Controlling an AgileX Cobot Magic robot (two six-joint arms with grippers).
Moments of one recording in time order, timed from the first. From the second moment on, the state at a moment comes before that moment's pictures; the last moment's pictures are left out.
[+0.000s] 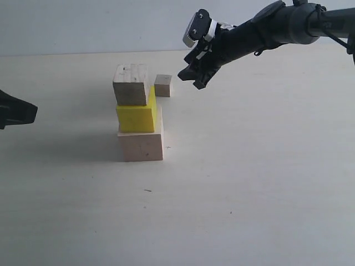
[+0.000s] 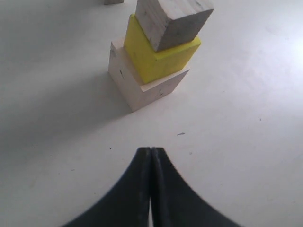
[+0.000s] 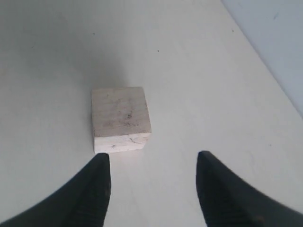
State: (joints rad) left arm -0.20 1.04 -0.73 -0.62 0.78 0.62; right arm 0.24 2.43 -1.87 1.03 0.71 -1.77
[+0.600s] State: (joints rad) left arm -0.20 1.04 -0.73 -0.61 0.78 0.62; right arm 0.24 2.43 -1.87 1.13 0.74 -1.65
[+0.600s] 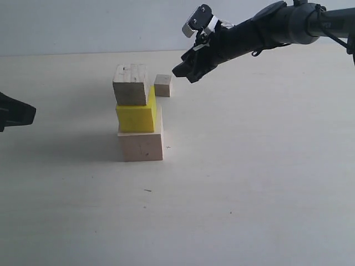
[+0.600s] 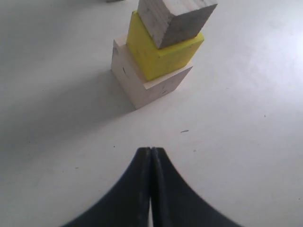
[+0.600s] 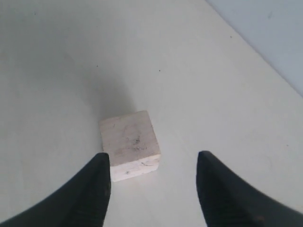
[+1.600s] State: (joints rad) left arm -0.20 1.04 -0.73 -0.60 0.78 0.62; right arm 0.29 2.52 -1.87 1.23 0.69 -1.86
